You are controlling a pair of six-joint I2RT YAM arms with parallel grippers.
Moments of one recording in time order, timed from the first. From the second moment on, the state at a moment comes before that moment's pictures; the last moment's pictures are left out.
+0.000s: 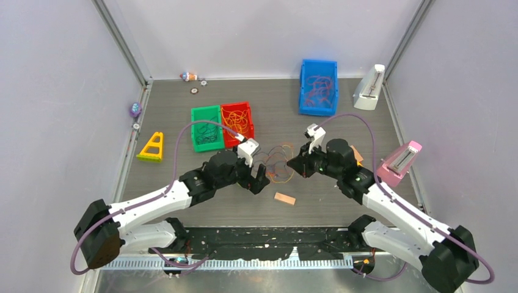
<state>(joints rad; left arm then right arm) -0.90 1.10 0.64 -0.03 0.04 -0.26 0.59 0.95 0.58 -0.07 -0.27 0.25</state>
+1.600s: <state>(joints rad) -0.90 1.03 0.70 0.11 -0.06 0.06 0.59 0.87 0.73 -0.22 -0.40 0.25</state>
